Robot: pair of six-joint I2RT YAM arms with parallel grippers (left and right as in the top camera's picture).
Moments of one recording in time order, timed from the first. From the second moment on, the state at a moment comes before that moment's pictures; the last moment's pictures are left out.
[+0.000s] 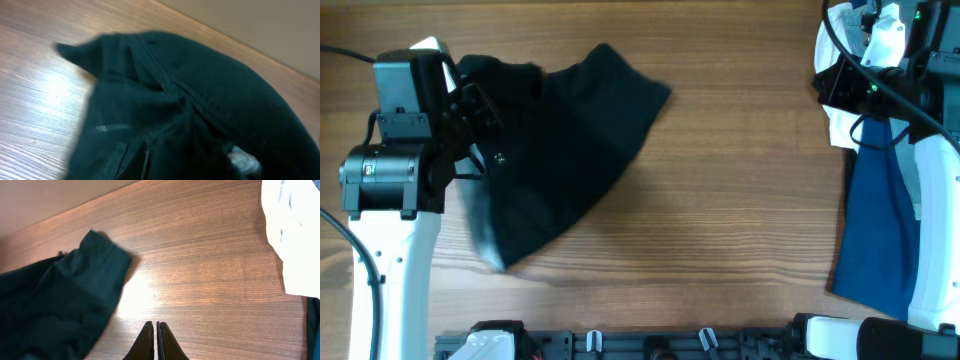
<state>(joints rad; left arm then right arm) -0.02 1.27 1.46 -0.99 -0.03 -0.42 -0.13 1.50 1.68 -1.12 -0.37 0.16</state>
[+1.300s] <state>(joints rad) -0.28 1.76 1.58 -1.21 -0.29 -0.52 -0.07 1.78 1.66 -0.98 -0.43 0.07</state>
